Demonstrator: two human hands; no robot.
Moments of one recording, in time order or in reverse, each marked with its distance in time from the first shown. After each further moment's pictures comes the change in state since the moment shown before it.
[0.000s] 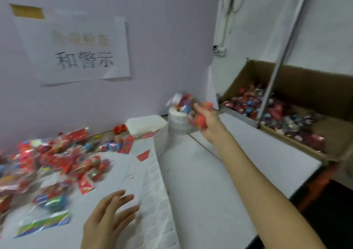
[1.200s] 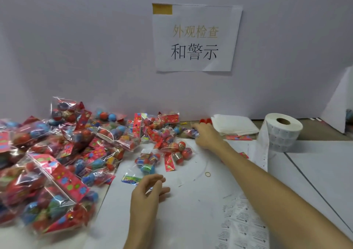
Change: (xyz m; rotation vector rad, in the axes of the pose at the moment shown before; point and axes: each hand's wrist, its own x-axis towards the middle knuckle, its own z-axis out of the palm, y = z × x) left_hand 0.018 0.017 -0.050 0.214 0.464 0.141; right_hand 0.088 0.195 0.166 -1.640 -0.603 -0.317
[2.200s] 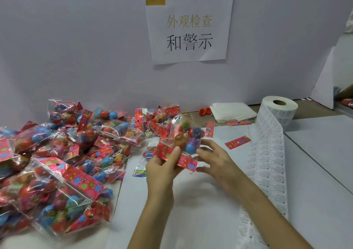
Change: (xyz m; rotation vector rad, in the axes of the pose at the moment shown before) left_hand 0.009 0.046 0.010 -0.314 -0.208 -0.051; right_hand -0.175 -0.072 -0.001 1.470 -0.036 0.187
